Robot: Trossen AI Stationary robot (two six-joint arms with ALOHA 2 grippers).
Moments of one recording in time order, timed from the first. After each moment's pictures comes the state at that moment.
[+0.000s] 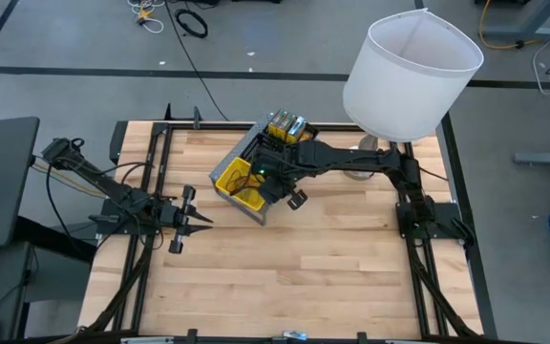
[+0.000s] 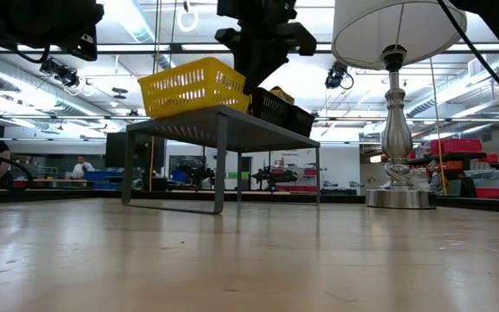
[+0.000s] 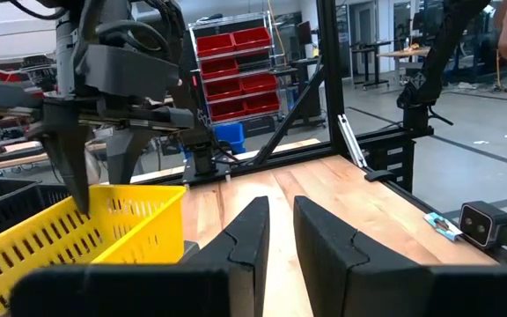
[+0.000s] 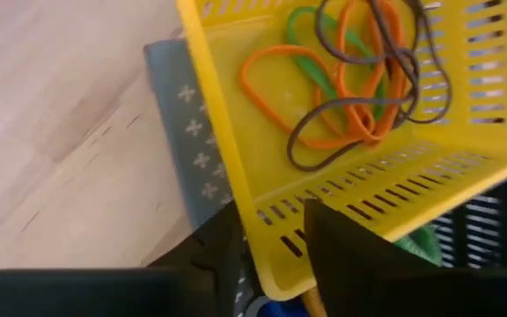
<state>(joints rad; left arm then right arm) -0.54 0.54 0.13 0.50 -0.41 0.21 -0.06 2.09 2.11 -1.19 0.10 -0.88</state>
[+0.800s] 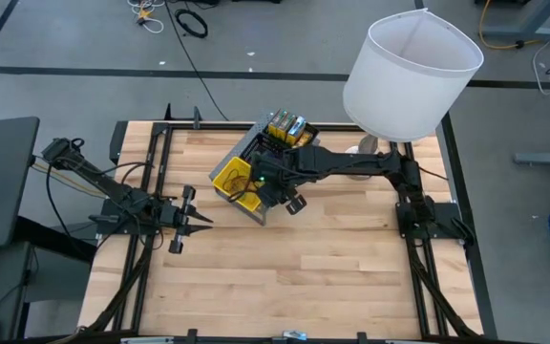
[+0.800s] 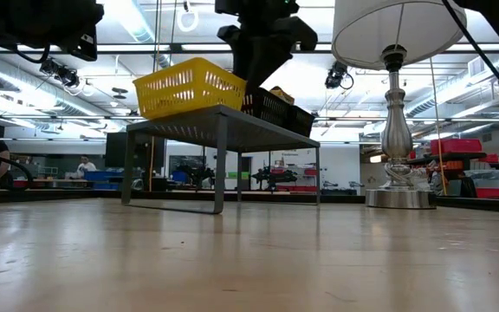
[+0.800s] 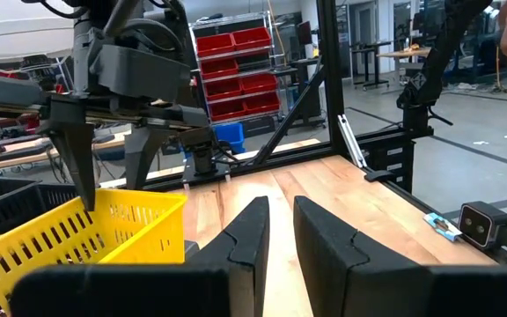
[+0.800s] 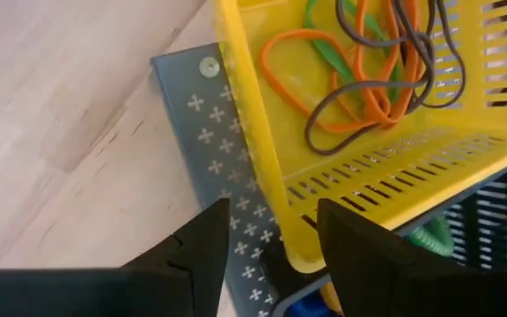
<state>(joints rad) -0.54 0.54 0.13 0.50 -0.41 0.21 -0.03 2.09 2.11 -1.20 0.16 -0.78</state>
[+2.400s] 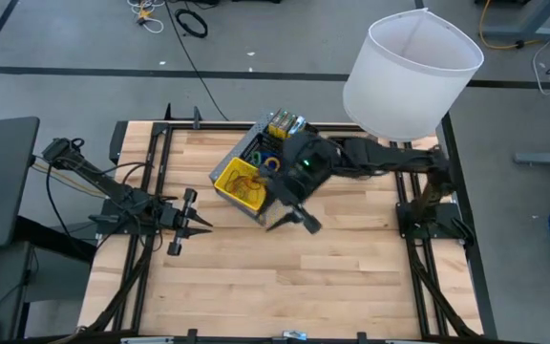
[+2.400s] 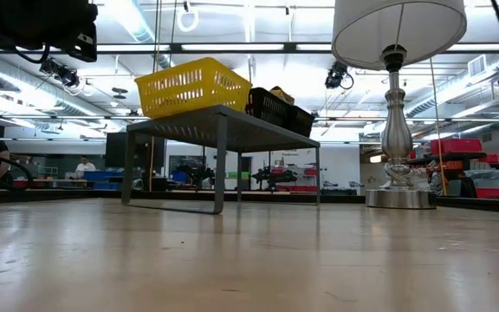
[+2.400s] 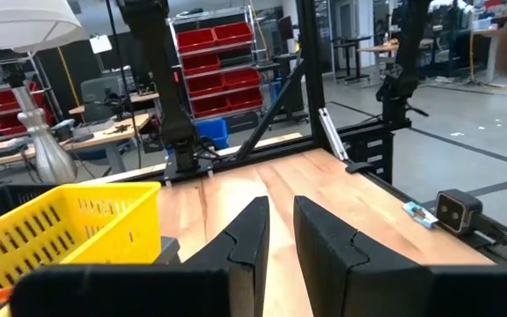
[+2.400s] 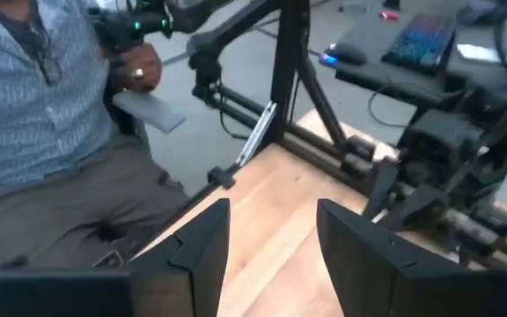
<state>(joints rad) -0.54 0.55 0.13 0.47 -0.35 0.20 0.07 1.82 2.06 -0.76 -0.57 -0.38</state>
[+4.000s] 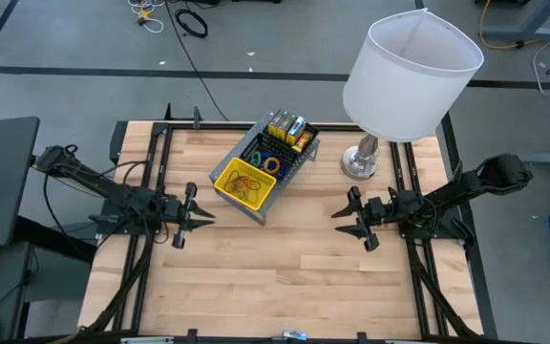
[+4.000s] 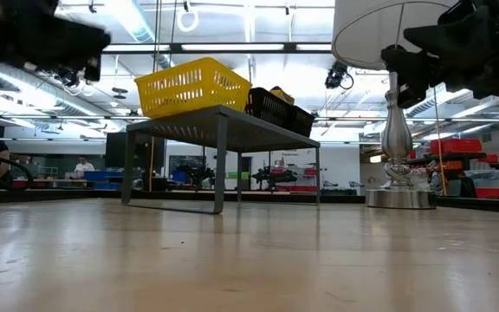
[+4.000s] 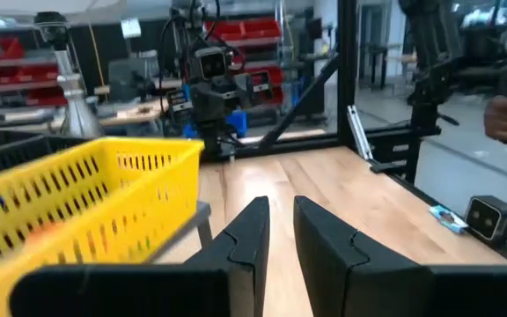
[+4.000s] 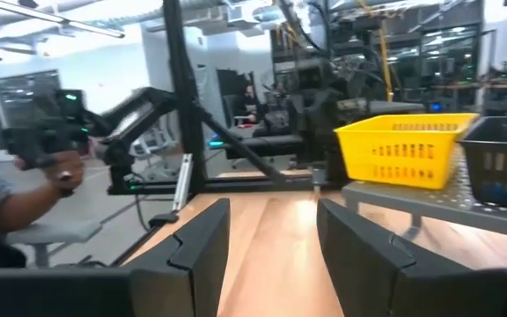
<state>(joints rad) -0.42 0.49 0.06 0.47 -0.31 0.11 0.19 1.16 0.01 1.30 -0.04 0.09</state>
